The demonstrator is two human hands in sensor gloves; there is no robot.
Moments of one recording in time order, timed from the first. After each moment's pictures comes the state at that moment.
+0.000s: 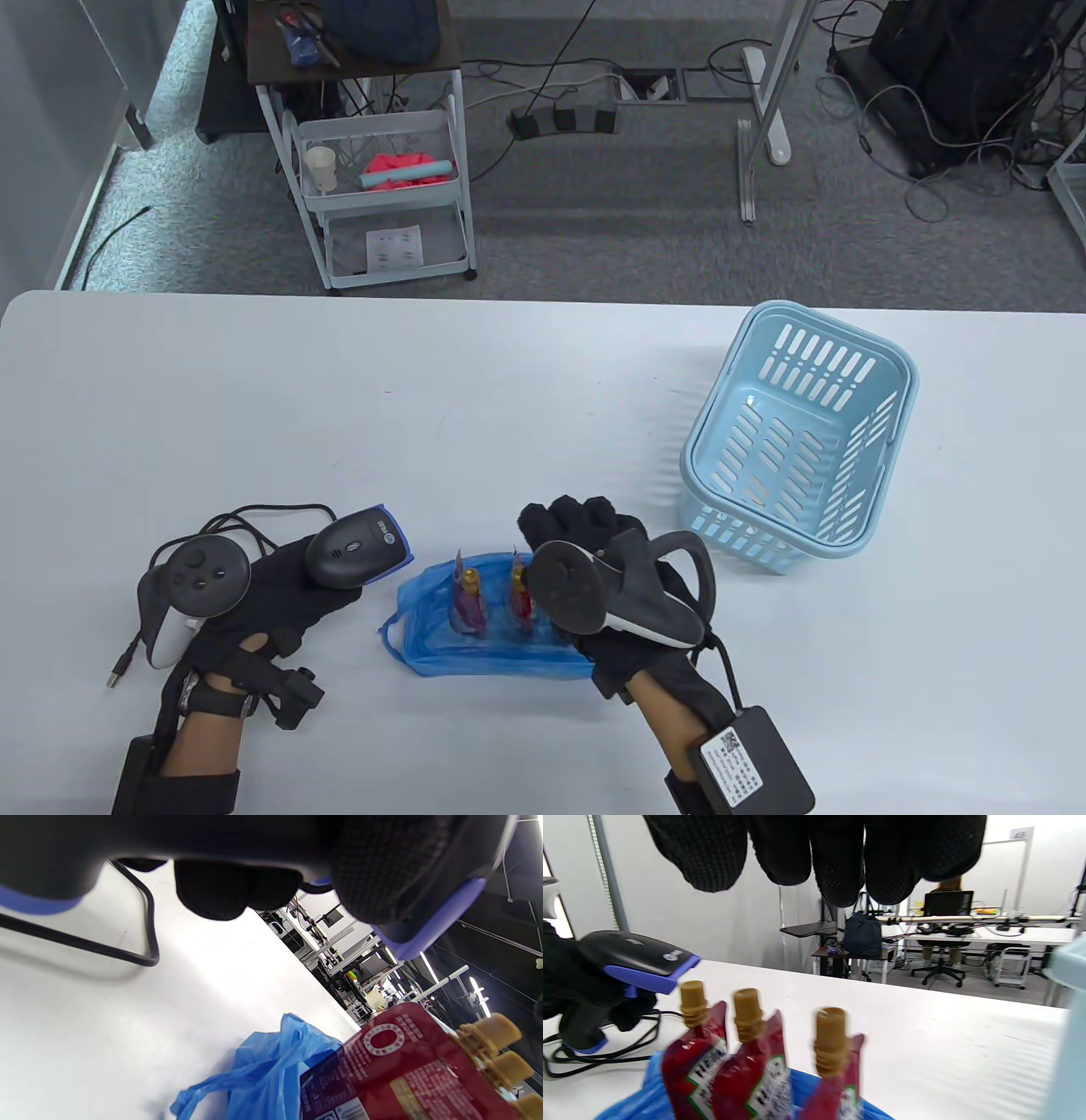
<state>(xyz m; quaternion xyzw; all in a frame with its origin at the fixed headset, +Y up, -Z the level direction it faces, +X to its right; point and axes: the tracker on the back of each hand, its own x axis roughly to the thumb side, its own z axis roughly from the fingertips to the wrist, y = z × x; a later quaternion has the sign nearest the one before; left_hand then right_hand) -0.304 -0.725 -0.212 -0.06 -0.07 0.41 0.91 0.049 -0.596 -0.196 0.21 0.01 0.98 0.06</state>
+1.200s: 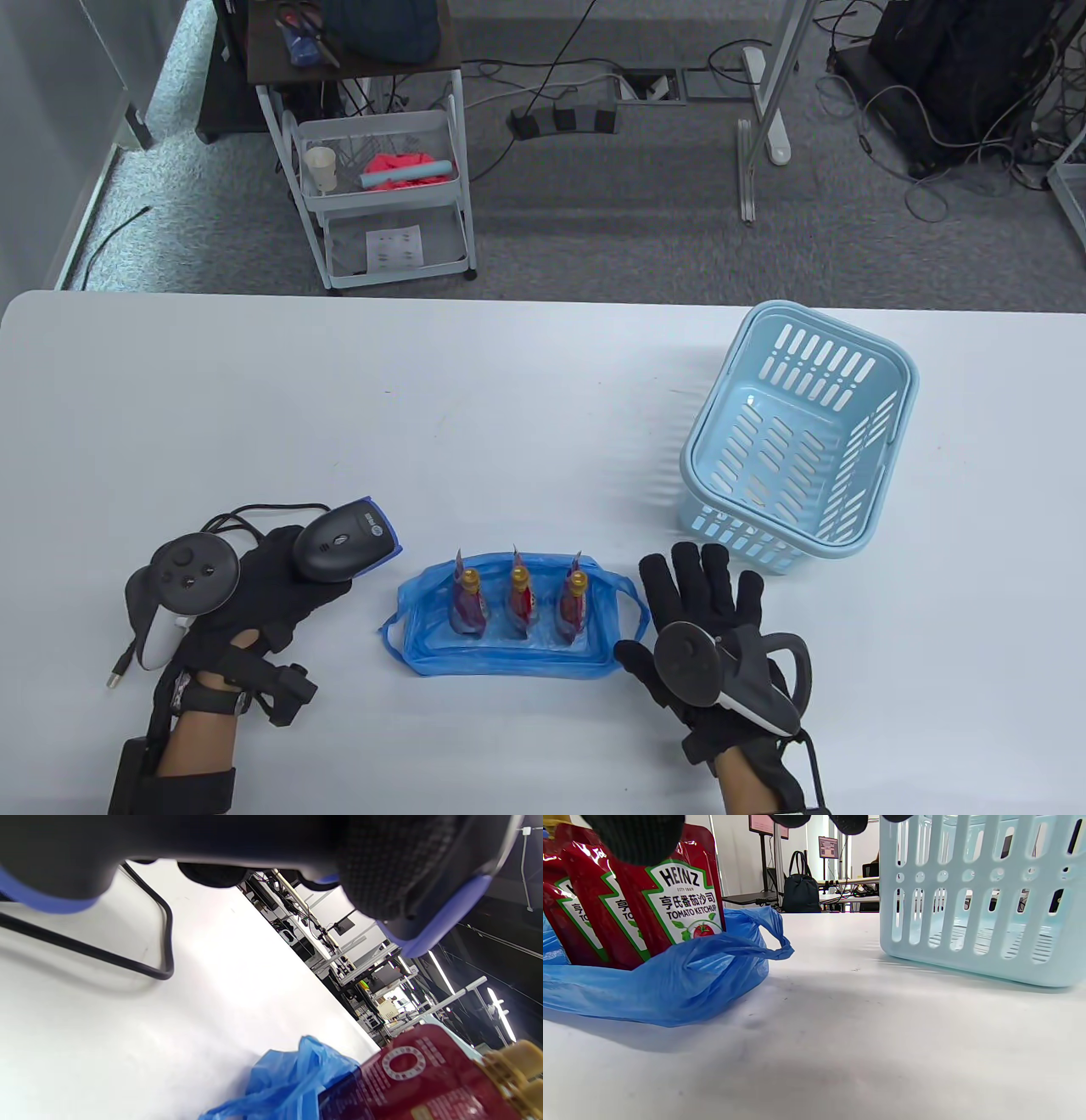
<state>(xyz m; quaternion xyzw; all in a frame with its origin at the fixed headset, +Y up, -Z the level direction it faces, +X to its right) -0.317 -0.724 -0.213 -0.06 -0.04 0.41 0.91 0.146 -0.714 -0.163 0.12 0.05 0.99 0.06</state>
